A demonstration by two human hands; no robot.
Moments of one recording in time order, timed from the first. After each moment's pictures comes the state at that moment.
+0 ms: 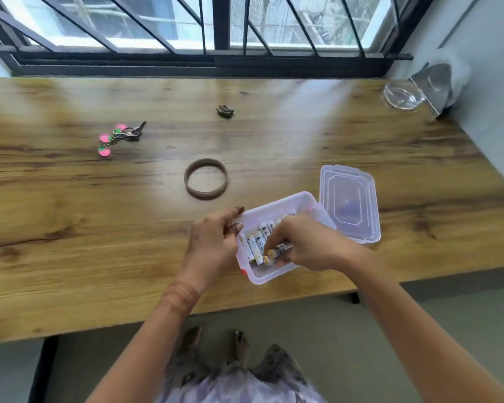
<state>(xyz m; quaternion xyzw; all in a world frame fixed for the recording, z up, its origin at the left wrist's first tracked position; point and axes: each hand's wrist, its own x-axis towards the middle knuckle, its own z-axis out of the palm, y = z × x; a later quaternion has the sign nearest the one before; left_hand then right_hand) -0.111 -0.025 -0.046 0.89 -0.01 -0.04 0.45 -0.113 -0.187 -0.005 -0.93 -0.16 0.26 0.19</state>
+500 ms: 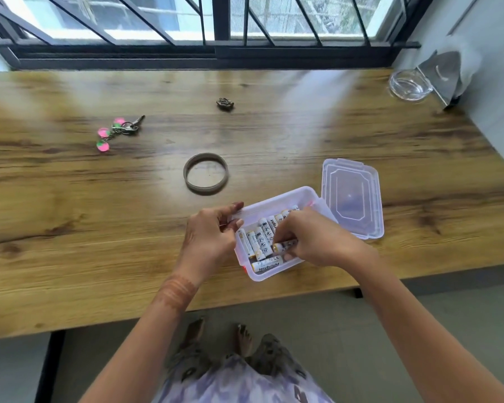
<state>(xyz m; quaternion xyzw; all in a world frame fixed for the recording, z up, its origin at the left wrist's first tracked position) -0.108 -0.025 -0.047 0.88 0.03 -0.05 0.47 -0.111 -0.195 -0.016 -0.94 -0.10 0.26 0.19</state>
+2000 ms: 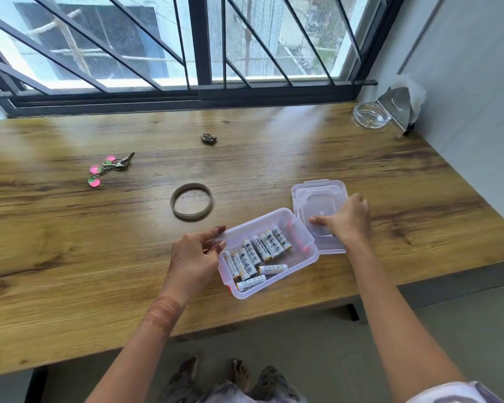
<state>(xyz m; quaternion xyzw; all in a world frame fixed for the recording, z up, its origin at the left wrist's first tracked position) -0.110 -0.024 -0.050 0.87 0.04 -0.04 0.49 -0.076 -0.280 -0.049 -0.90 0.35 -0.05 0.26</state>
